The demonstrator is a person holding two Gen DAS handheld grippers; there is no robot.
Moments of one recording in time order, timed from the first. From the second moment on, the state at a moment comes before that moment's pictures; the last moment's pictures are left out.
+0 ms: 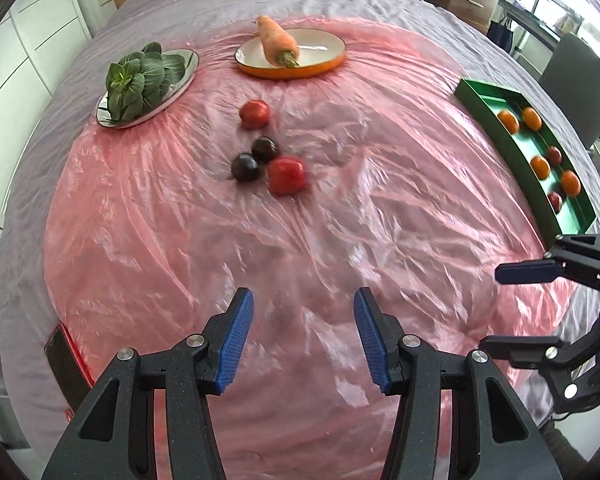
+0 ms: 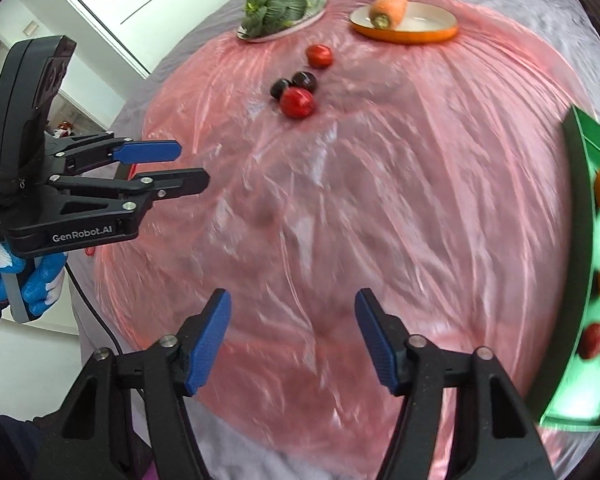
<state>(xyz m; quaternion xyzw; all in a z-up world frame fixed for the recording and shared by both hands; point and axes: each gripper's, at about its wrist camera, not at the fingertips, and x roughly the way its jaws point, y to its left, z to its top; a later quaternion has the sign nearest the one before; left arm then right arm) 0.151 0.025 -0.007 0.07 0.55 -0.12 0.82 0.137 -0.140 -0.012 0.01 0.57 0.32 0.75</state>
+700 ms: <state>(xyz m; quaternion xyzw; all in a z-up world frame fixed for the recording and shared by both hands) 0.268 0.072 -0.038 -0.06 0.58 -0.12 0.81 0.244 -0.075 -0.026 0.00 0.50 0.38 0.78</state>
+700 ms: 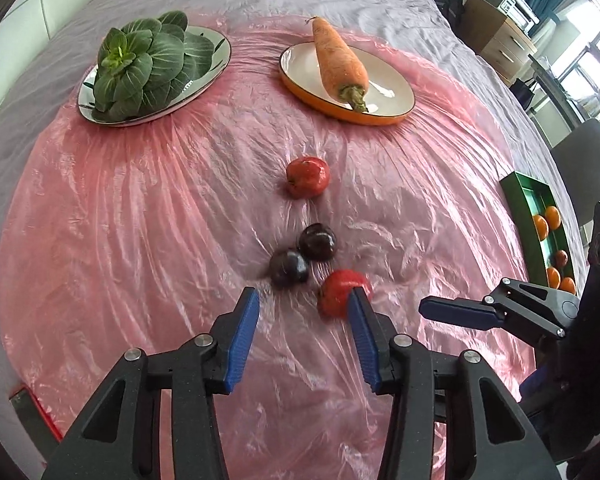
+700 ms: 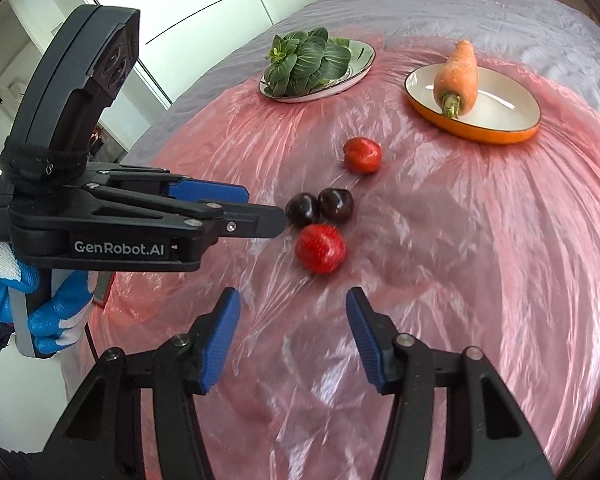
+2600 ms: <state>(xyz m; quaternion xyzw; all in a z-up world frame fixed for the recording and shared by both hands) 0.292 0.068 -0.074 -0.03 0.59 -0.13 0.80 0.278 -0.043 -0.052 -0.04 0.50 0.40 0.77</state>
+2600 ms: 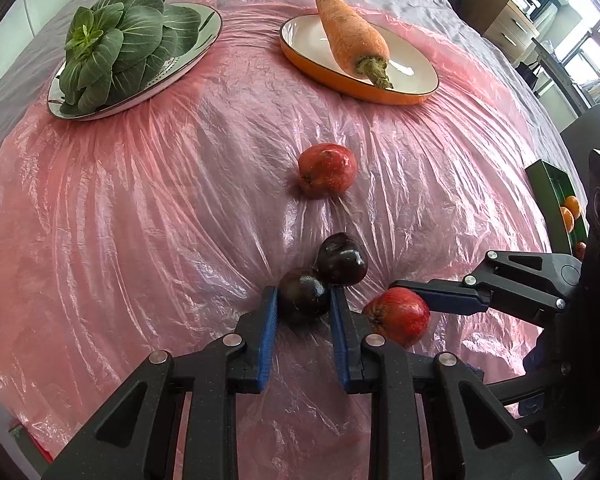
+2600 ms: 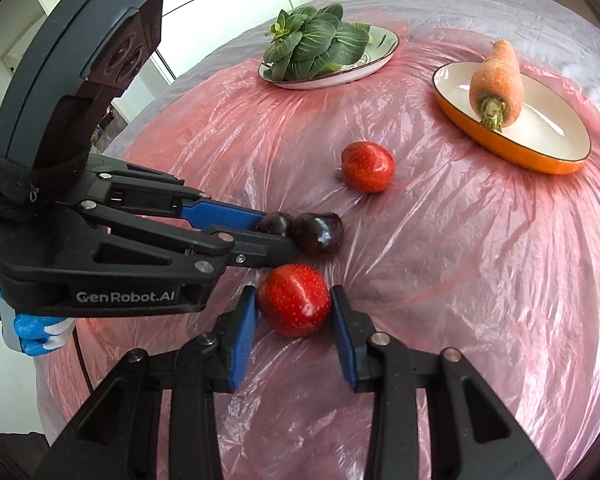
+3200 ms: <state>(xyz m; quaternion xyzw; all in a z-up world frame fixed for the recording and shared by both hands) 0.279 0.065 -0.058 -0.03 0.57 -0.12 0.81 0.267 -0.052 -0.045 -0.03 0.50 0.40 0.77</state>
